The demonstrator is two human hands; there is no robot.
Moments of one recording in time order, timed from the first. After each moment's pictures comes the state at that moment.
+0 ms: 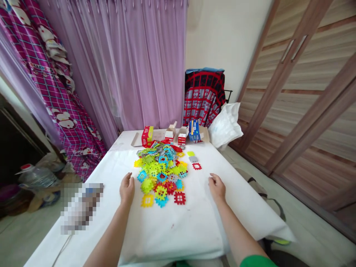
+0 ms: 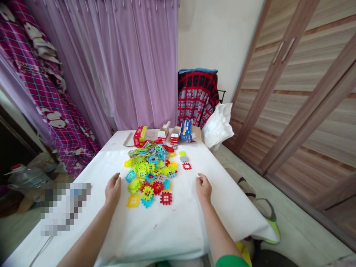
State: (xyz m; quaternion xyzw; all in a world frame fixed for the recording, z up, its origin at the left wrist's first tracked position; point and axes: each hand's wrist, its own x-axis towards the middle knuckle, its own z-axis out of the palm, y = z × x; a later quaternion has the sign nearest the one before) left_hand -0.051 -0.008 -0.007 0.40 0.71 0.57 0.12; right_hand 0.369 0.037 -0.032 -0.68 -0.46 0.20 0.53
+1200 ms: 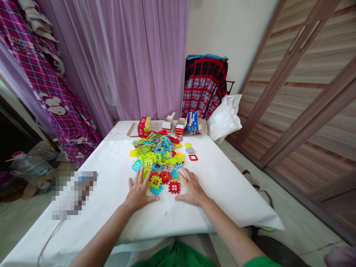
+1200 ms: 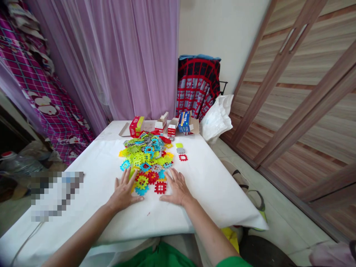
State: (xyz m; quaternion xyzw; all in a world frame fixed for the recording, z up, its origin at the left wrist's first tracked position) left_hand 0.022 -0.068 -0.003 0.75 0.64 0.16 0.02; right_hand 0.307 -0.019 -0.002 -0.46 -0.87 0.09 0.18
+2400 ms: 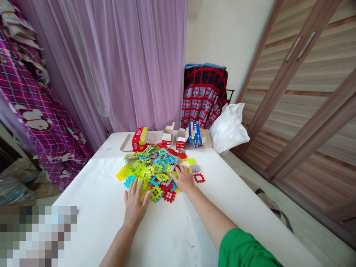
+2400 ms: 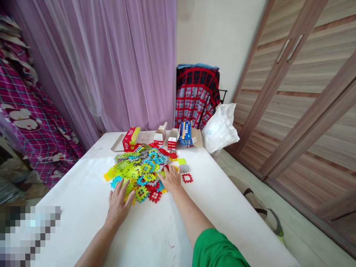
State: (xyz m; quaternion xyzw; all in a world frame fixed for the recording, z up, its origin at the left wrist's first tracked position) left_hand 0.010 0.023 -0.024 0.62 0.70 0.35 -0.01; right_hand 0.235 0.134 0.018 -0.61 -0.78 0.03 0.13
